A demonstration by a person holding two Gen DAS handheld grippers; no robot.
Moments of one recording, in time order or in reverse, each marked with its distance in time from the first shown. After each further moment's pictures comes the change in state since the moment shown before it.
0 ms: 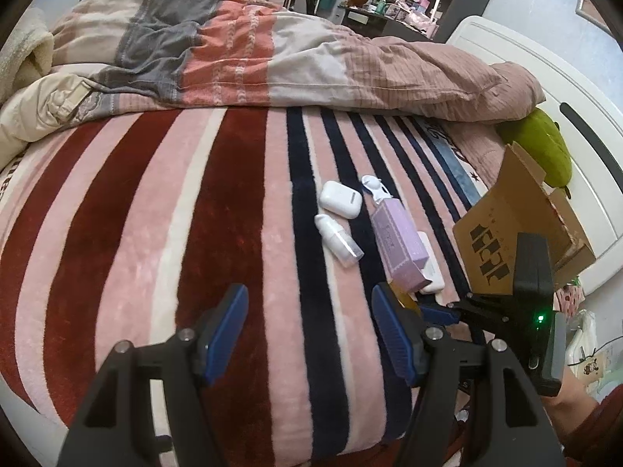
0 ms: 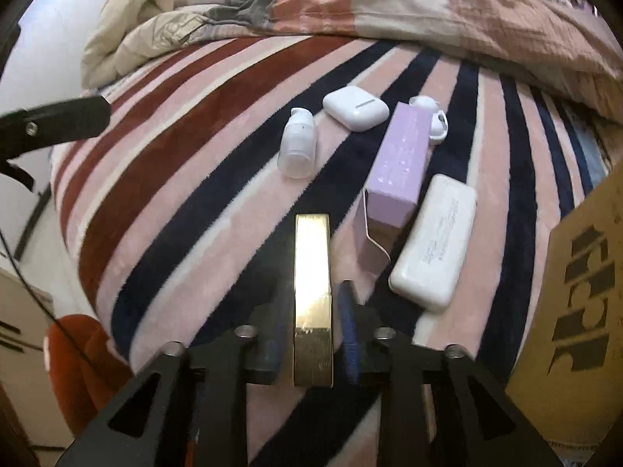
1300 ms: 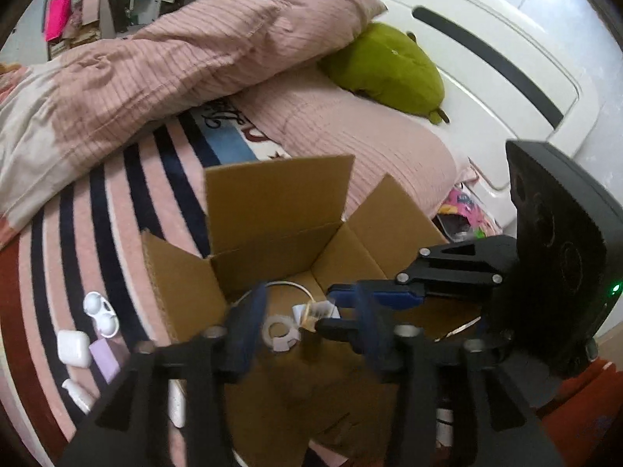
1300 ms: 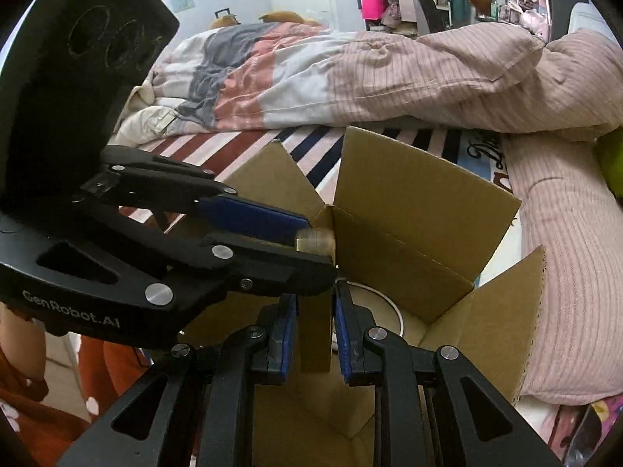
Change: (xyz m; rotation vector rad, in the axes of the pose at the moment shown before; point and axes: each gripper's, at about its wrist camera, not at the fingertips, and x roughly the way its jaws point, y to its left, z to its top) left arm 0.074 -0.273 0.104 0.398 0.162 -0.371; right arm -0.165 -0.173 -0.006 0.079 -0.173 0.040
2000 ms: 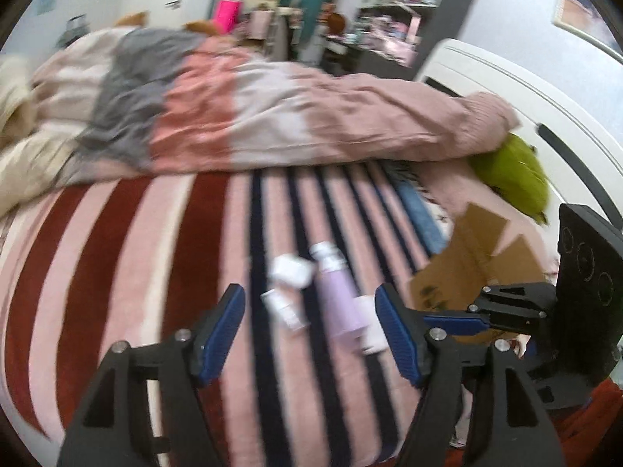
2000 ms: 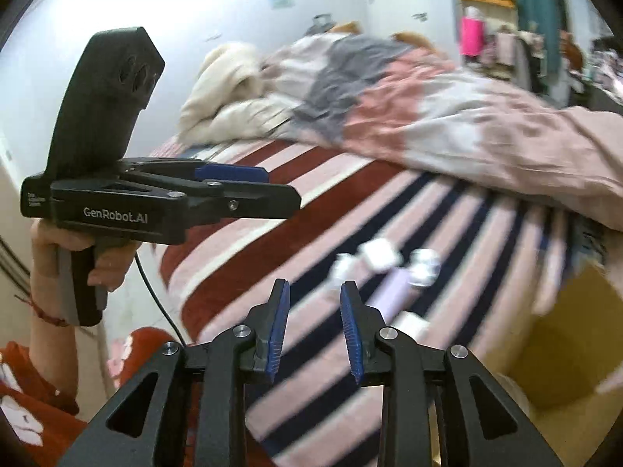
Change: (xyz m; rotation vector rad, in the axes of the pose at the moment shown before) left arm -0.166 0.147 -0.148 -0.367 -0.265 0.371; right arm 0.039 0.161 0.035 -0.247 -0.047 0.245
